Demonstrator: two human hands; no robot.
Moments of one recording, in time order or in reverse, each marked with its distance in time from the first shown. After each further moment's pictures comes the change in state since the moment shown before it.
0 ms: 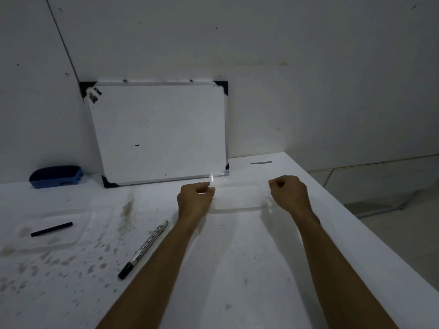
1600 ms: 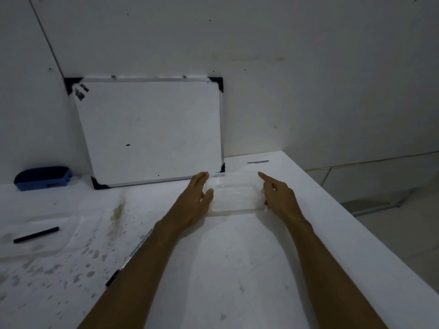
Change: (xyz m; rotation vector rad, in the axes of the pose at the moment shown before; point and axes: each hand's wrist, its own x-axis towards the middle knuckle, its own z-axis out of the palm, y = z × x) left_hand 0.036 -0.028 -0.001 0.437 -0.381 0.501; right_hand 0.006 0.019 0.023 0.180 -0.125 -0.071
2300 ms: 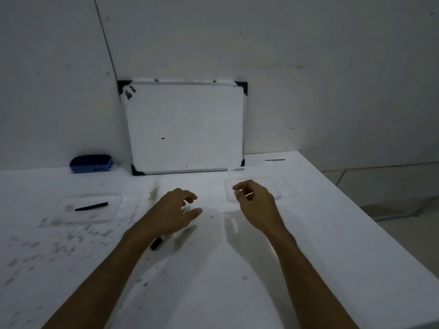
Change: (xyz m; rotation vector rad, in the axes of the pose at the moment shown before) left_hand -0.119 0.002 -0.097 0.212 -0.060 -0.196; right_hand -0.114 -0.087 0.048 0.073 -0.091 -0.181
